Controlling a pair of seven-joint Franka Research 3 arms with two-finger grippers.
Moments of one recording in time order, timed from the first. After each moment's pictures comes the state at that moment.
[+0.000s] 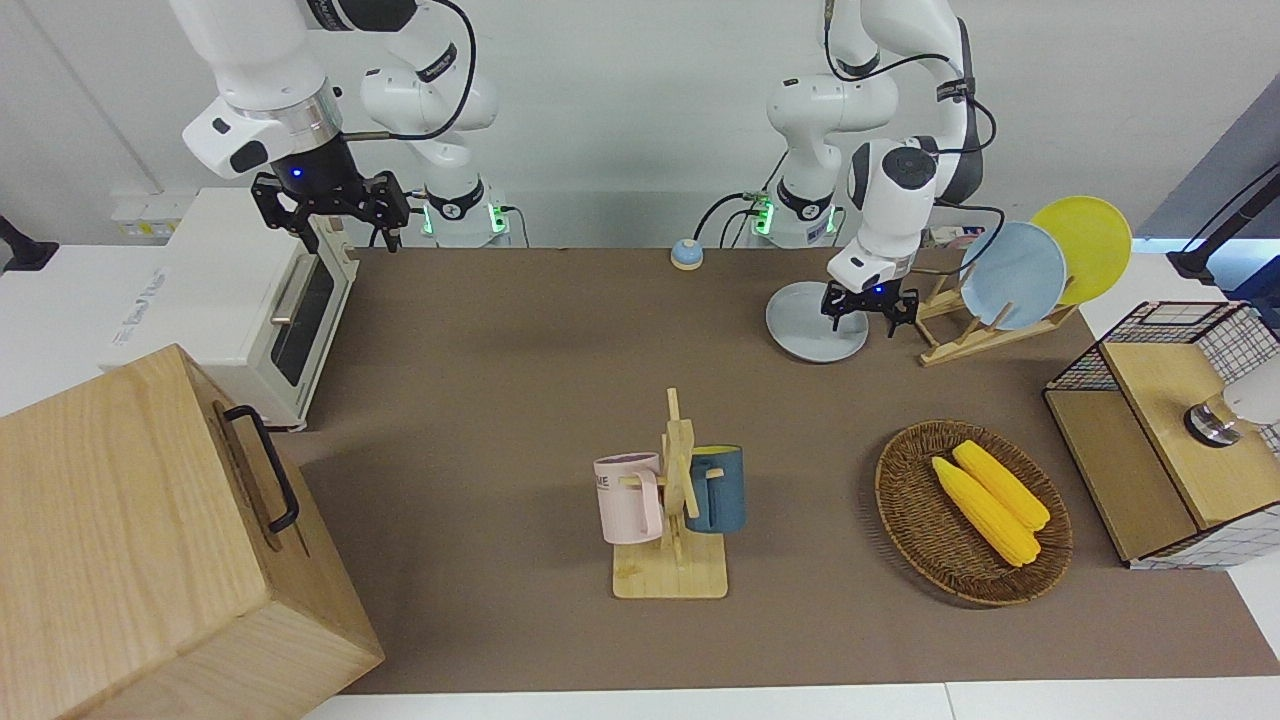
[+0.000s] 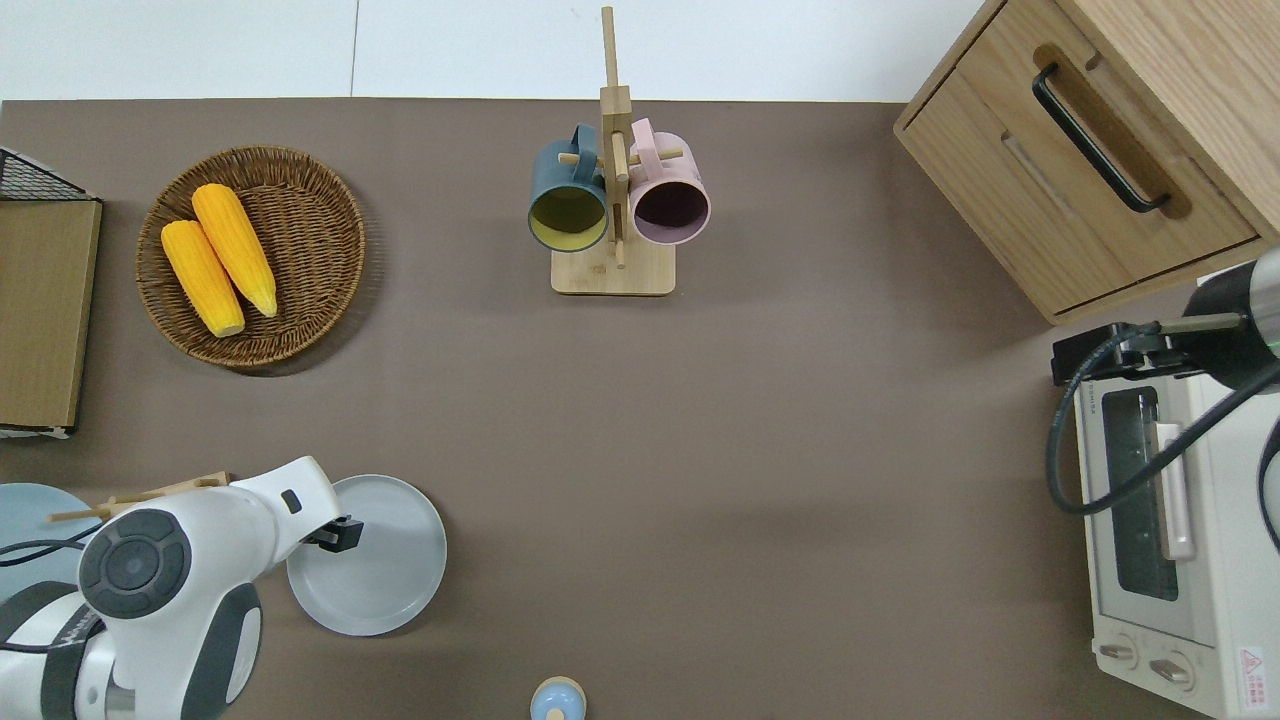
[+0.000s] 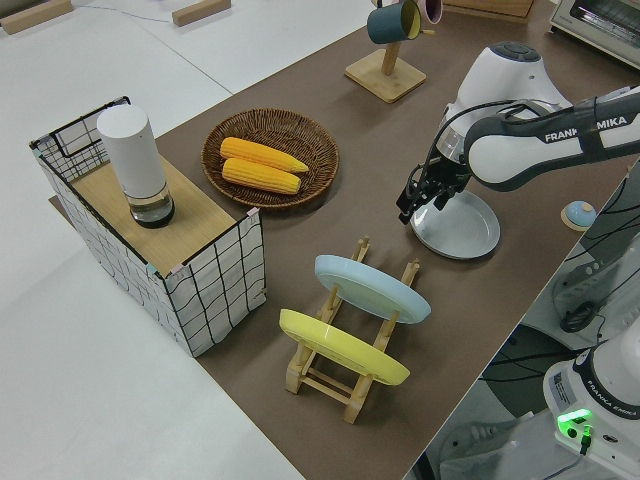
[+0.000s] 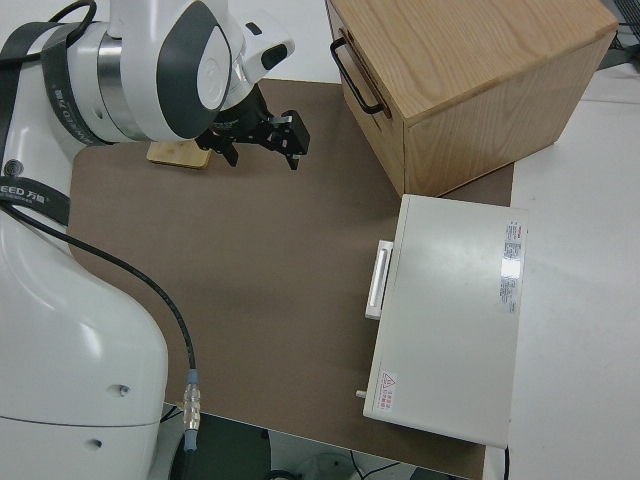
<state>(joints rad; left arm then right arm) 0.06 -0.21 -0.14 -2.61 0.13 2.45 0.13 -0.09 0.03 0.16 -1.48 -0.03 1.46 0.05</state>
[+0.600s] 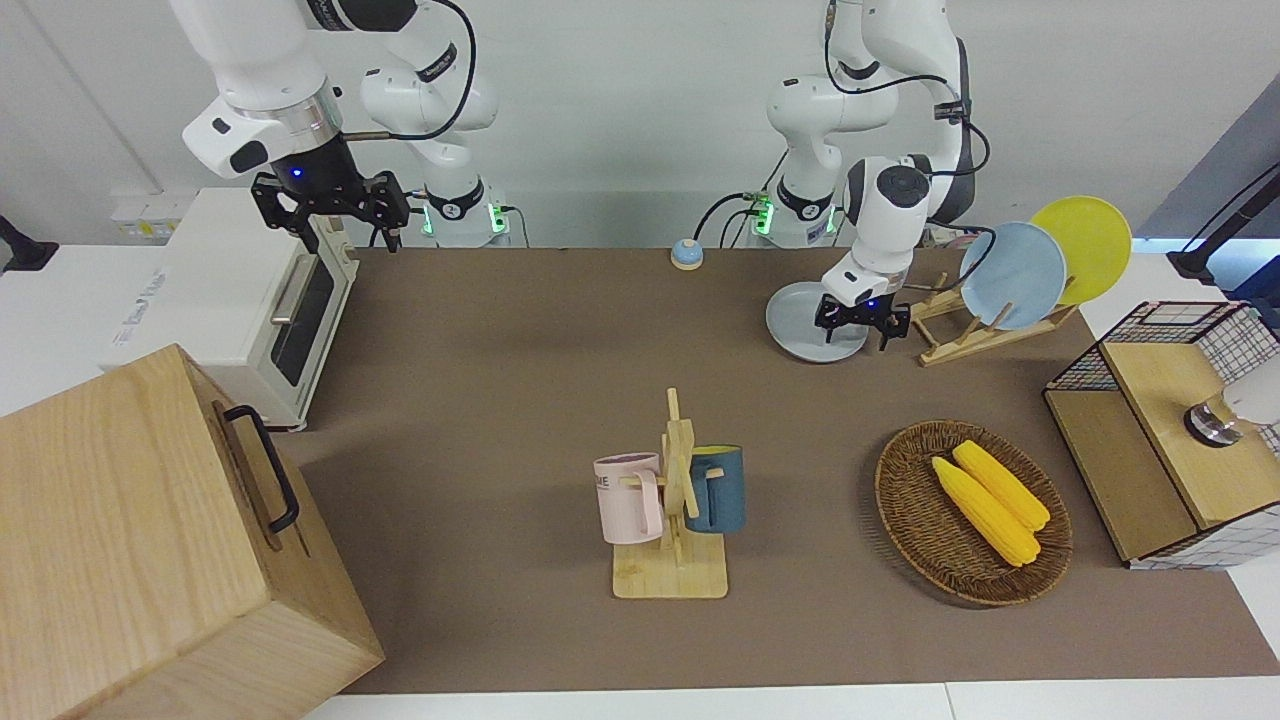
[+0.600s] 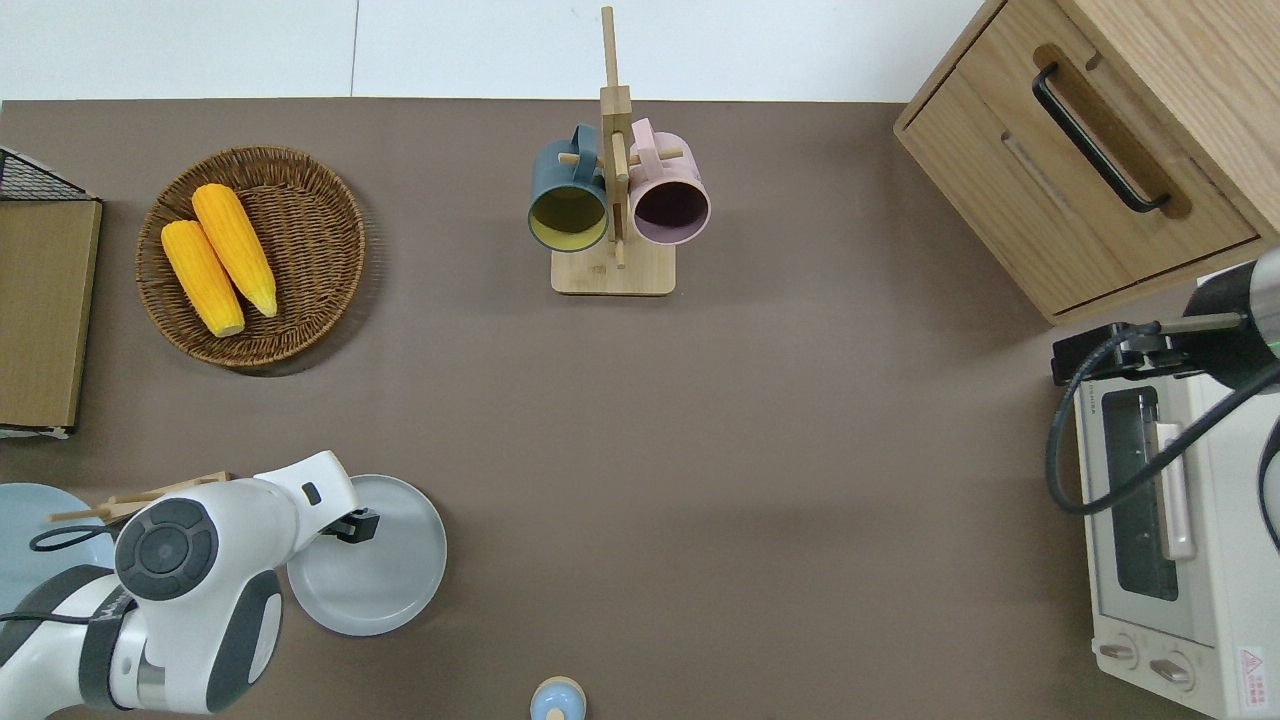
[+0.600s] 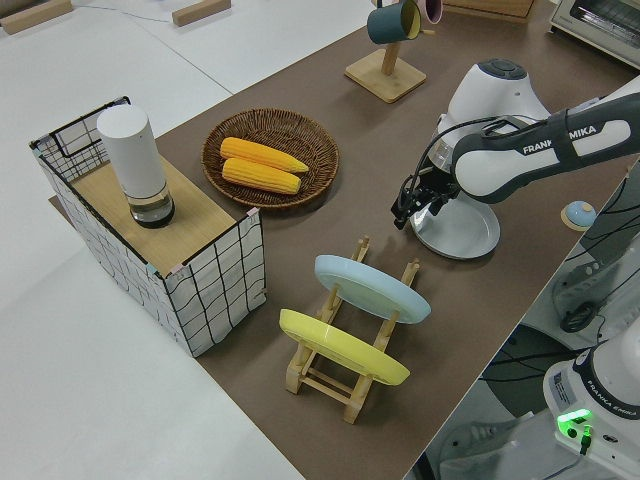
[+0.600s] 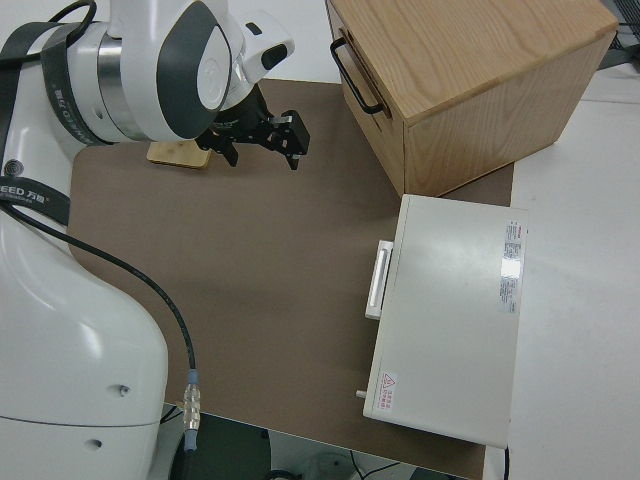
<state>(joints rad) 0.06 -0.12 -0.14 -2.61 0.13 2.54 0.13 -0.09 0.03 0.16 -1.48 -0.03 1.46 0.05</state>
